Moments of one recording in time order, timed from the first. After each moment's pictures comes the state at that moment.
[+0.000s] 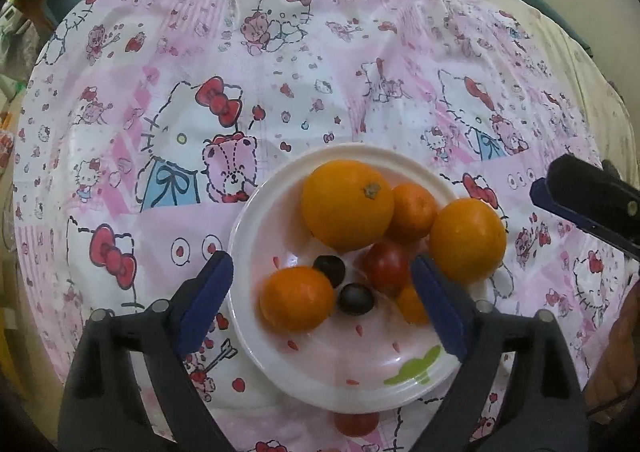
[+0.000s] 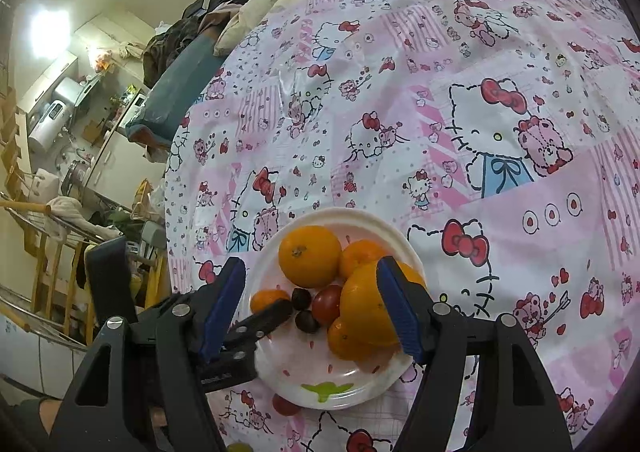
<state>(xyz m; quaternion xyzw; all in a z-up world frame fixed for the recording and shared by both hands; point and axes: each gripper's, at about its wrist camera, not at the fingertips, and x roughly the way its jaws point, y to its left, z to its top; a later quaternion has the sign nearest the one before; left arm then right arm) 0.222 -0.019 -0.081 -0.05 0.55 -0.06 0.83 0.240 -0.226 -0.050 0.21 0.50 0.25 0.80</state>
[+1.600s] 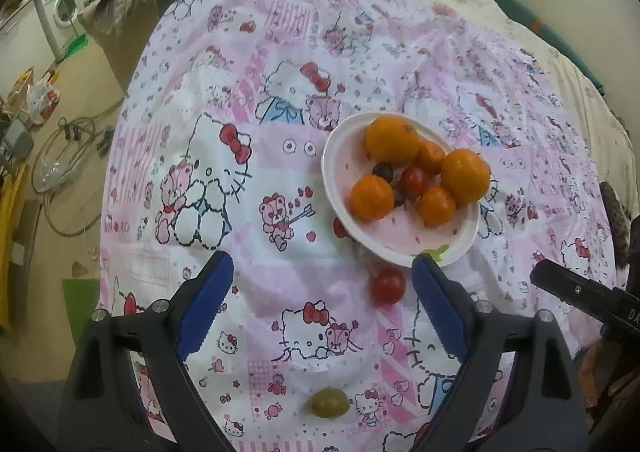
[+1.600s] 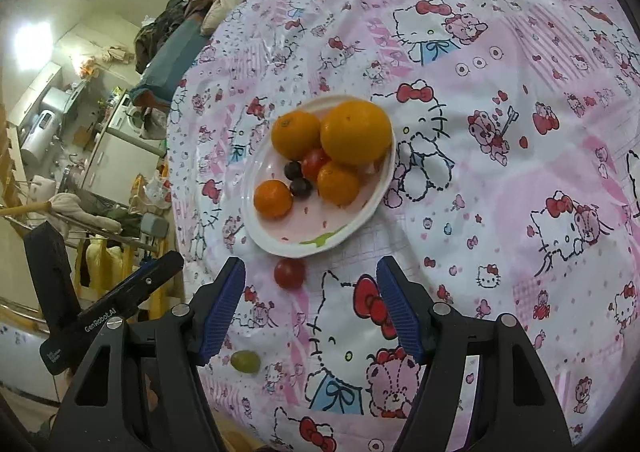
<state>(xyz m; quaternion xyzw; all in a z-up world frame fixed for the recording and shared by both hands) 0.094 0.027 -0.036 -0.09 0.51 0.01 0.85 0.110 -0.248 -0.063 0.23 0.54 0.22 0.78</state>
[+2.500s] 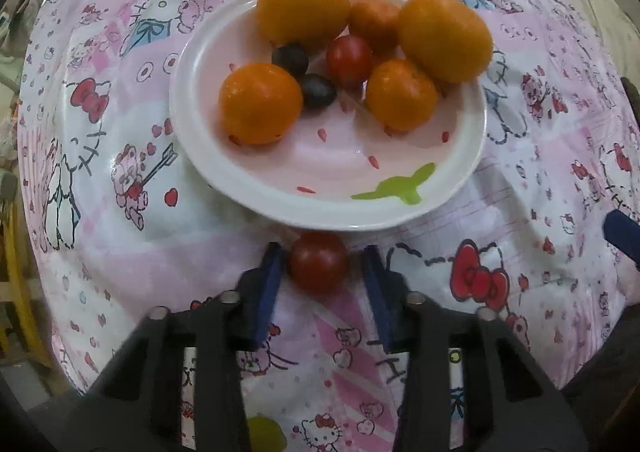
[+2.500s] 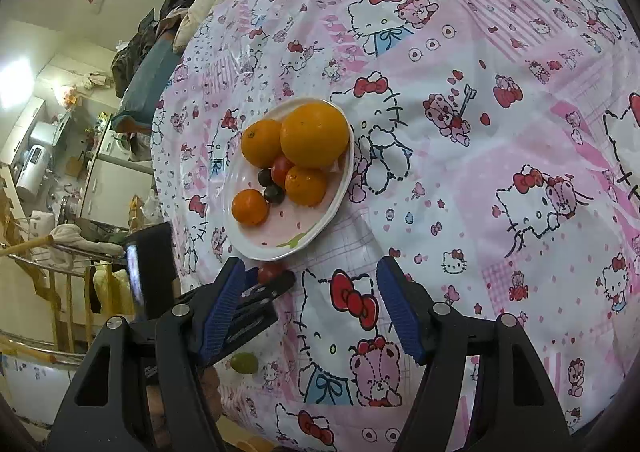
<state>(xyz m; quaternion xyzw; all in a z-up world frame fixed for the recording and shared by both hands) 0.136 -0.070 -0.130 0.02 0.64 -0.03 0.77 0.107 -0.281 -0.065 0.28 0.55 0.19 0.76</state>
